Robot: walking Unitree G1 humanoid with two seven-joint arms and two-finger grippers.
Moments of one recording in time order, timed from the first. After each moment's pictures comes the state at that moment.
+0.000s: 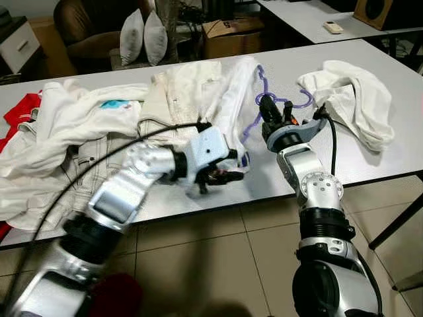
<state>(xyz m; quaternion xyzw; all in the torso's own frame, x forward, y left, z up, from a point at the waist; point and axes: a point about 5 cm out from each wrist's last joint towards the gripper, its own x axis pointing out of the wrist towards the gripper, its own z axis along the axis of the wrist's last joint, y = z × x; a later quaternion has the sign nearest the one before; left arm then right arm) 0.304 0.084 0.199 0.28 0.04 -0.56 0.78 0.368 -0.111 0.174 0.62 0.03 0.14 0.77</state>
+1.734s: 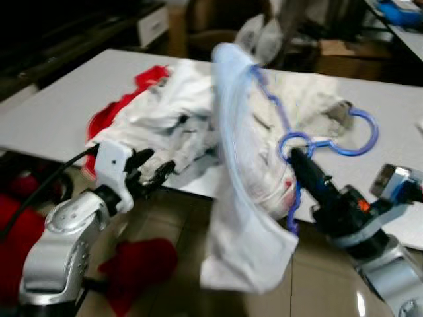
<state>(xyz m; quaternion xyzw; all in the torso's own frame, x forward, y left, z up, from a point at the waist) 0.259 0.182 0.162 0.03 0.05 -0.27 0.96 0.188 -0.156 0.193 0.40 -0.06 0.41 0.82</state>
